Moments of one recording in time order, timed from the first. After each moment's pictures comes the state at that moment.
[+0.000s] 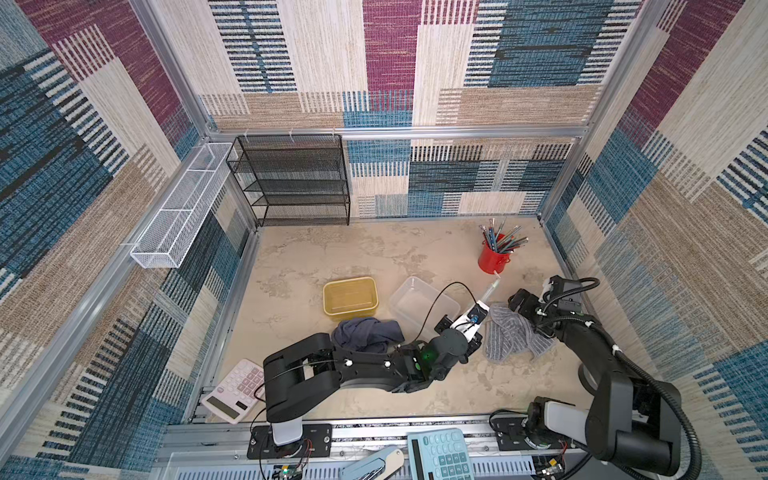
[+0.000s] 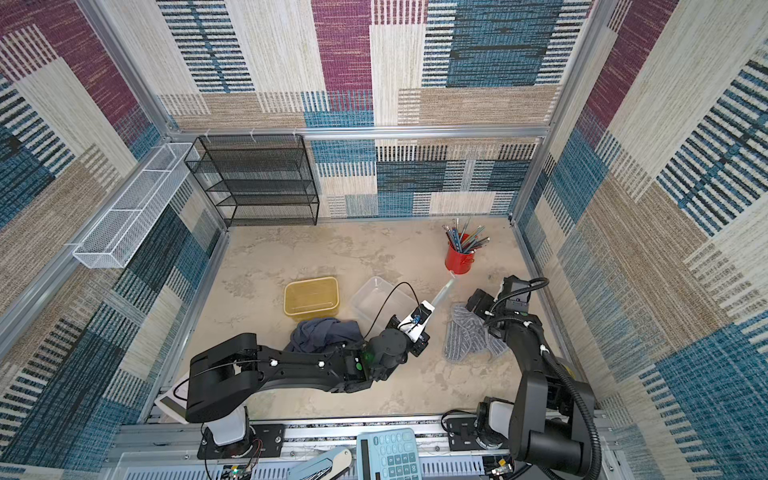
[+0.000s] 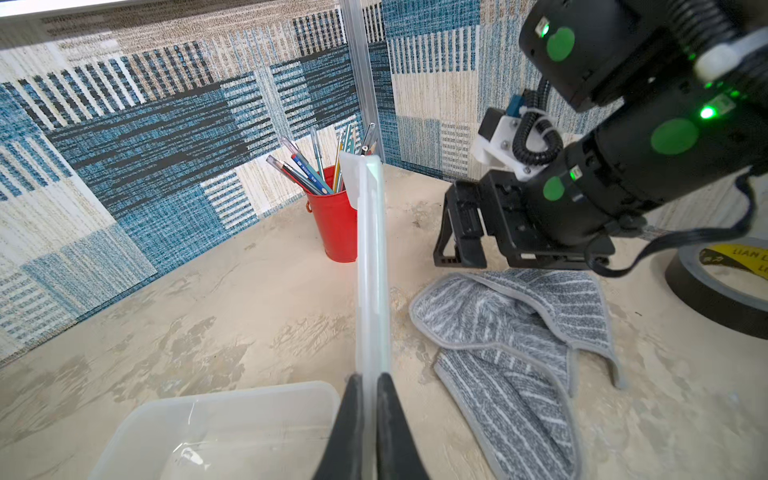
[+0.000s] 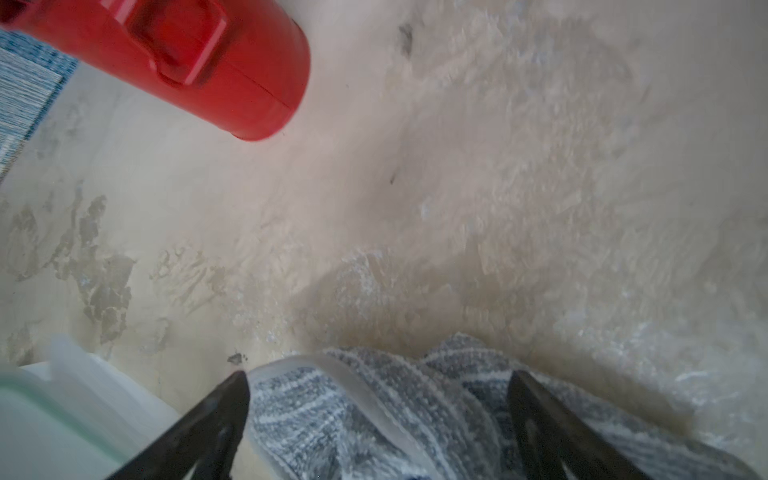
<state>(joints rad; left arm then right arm) -1.29 1.80 1.02 0.60 -0.60 0.06 -0.25 1.23 0.61 -0.32 -0.21 0.44</state>
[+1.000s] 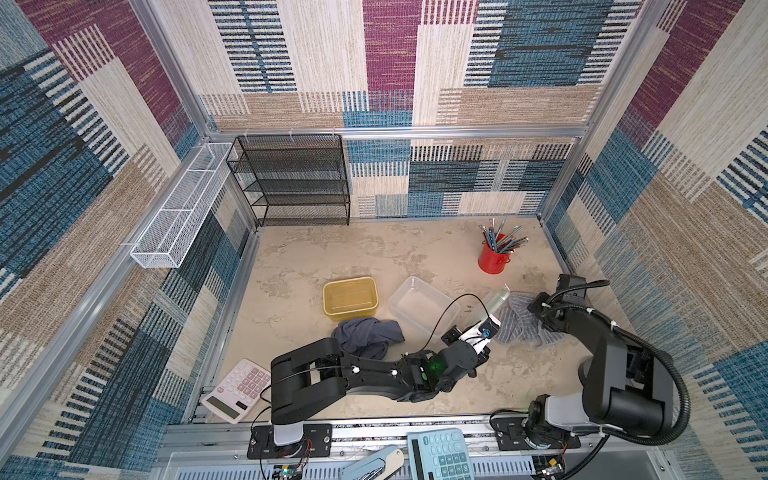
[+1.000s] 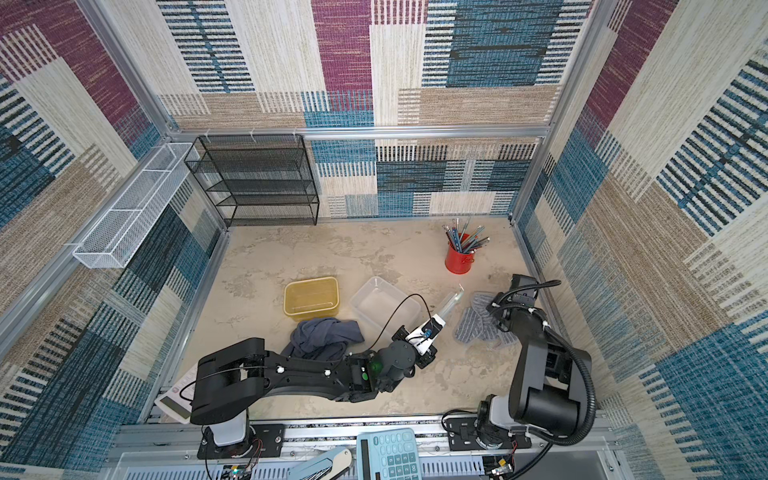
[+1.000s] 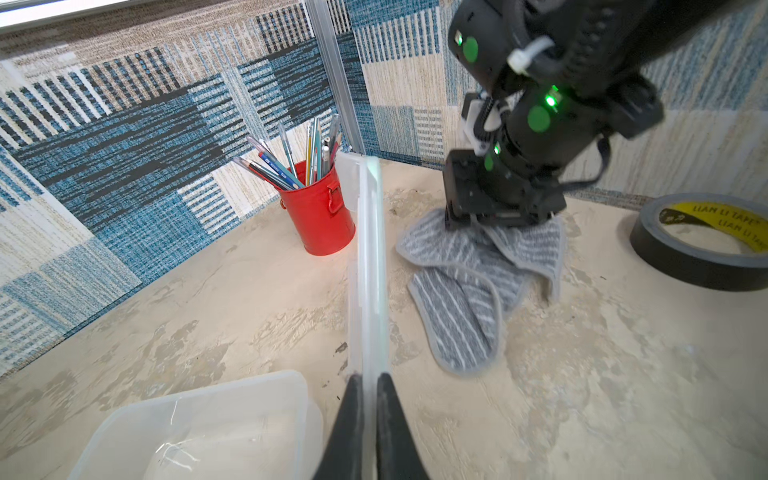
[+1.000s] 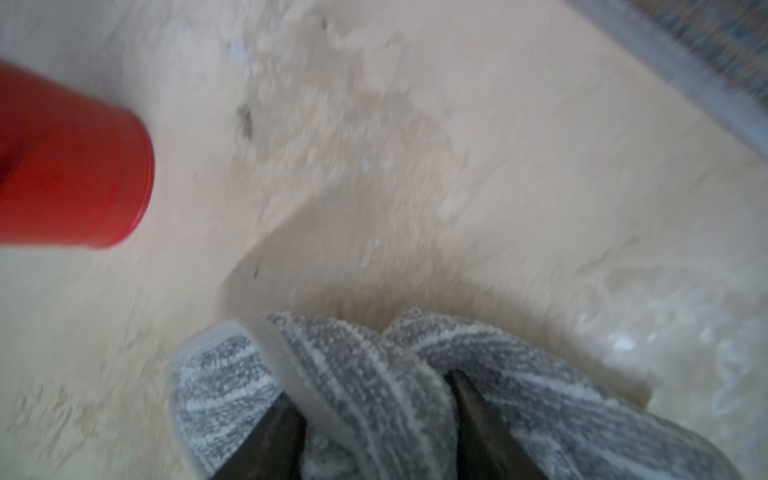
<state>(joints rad) -1.36 1.85 1.05 0.56 -0.63 0.13 -0.36 1.44 0.71 -0.24 -0.02 0.45</state>
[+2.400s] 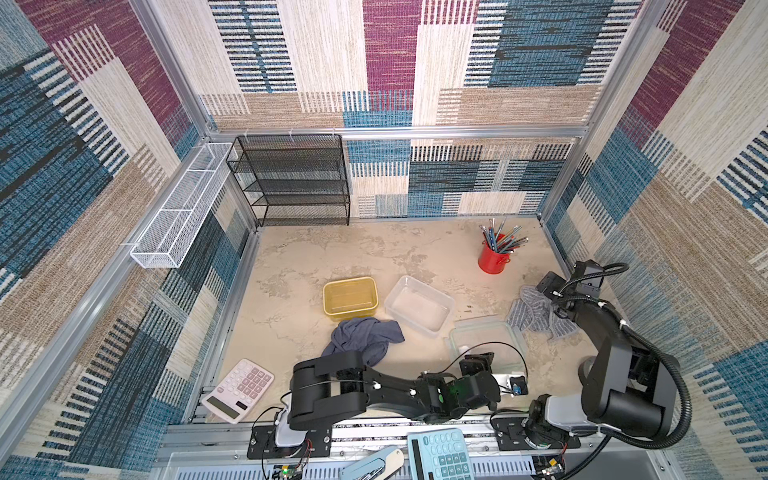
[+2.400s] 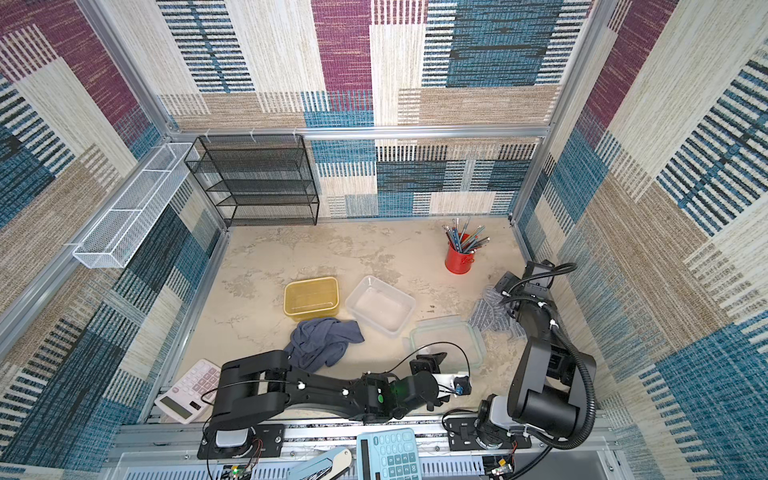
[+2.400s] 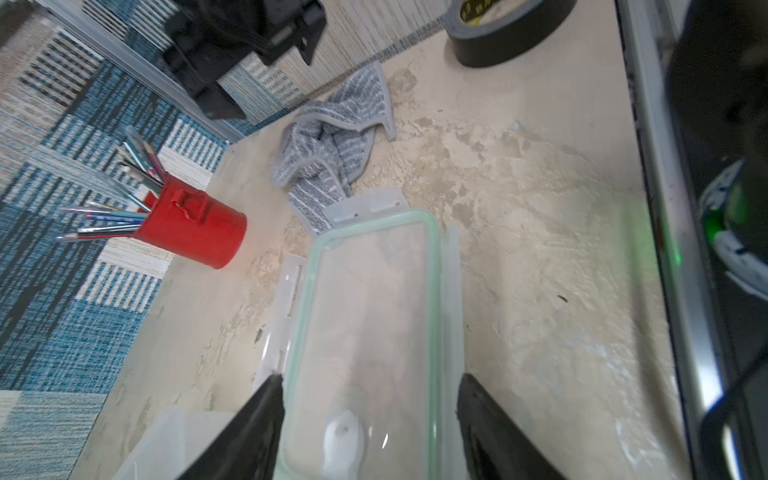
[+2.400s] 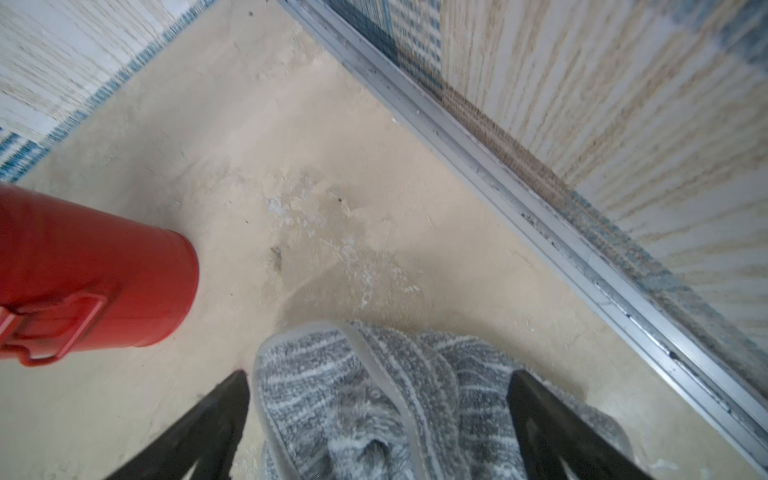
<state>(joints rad) -1.47 1.91 1.11 0.34 -0.51 0.44 -0.40 1.39 0.77 -0.19 0.03 0.35</state>
